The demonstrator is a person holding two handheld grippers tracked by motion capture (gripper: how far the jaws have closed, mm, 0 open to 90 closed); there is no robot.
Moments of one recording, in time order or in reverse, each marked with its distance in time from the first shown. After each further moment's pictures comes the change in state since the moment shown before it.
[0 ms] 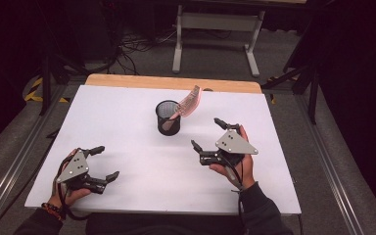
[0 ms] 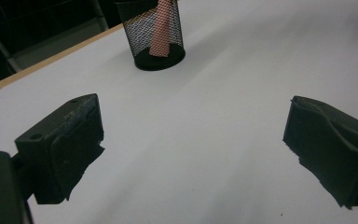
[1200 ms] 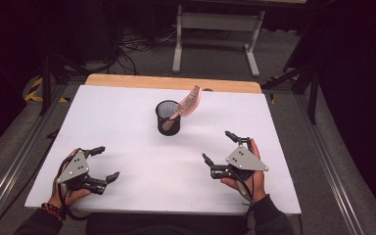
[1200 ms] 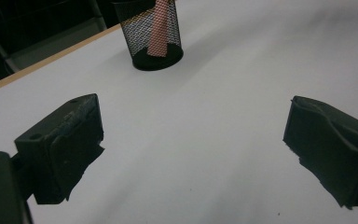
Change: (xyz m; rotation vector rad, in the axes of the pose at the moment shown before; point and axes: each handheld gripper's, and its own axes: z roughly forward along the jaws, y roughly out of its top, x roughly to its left) left arm -0.001 0.000 0.001 0.000 -0.004 0.000; right arm 0.003 -0.031 -0.033 0.033 -0.027 -0.038
